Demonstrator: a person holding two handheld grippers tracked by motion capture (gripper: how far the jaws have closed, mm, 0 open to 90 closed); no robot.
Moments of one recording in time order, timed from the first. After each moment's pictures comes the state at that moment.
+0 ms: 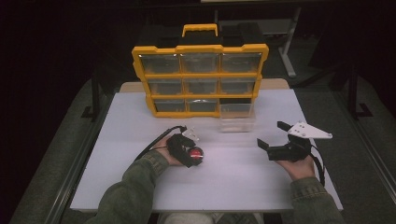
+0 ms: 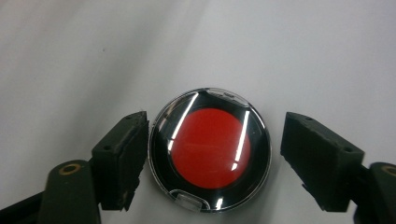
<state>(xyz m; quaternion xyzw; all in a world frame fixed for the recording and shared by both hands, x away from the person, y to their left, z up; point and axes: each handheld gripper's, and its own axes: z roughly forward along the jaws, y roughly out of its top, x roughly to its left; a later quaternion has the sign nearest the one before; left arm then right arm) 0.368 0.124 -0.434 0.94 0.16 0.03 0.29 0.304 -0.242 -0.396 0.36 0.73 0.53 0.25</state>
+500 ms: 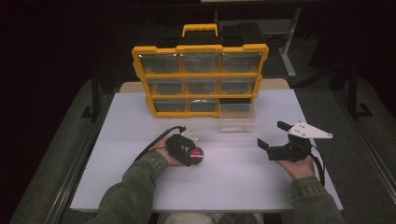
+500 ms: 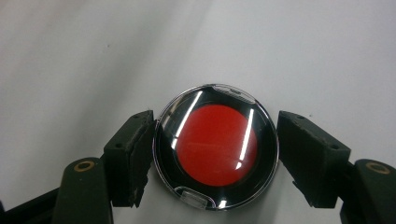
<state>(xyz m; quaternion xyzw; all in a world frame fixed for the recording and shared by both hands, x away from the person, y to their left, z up) 0.369 0.126 -0.437 0.94 0.16 0.04 0.29 0.304 -0.242 -0.396 0.36 0.73 0.53 0.25</state>
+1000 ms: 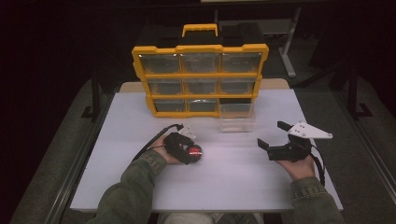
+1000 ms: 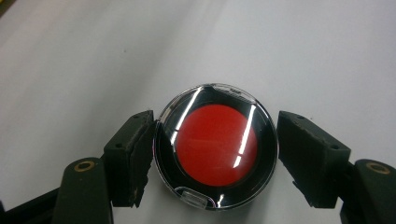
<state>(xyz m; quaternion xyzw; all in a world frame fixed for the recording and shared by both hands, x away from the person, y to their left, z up) 0.371 0.133 -0.428 0.94 0.17 0.04 0.31 0.304 -0.242 -0.396 0.36 0.73 0.53 0.25</state>
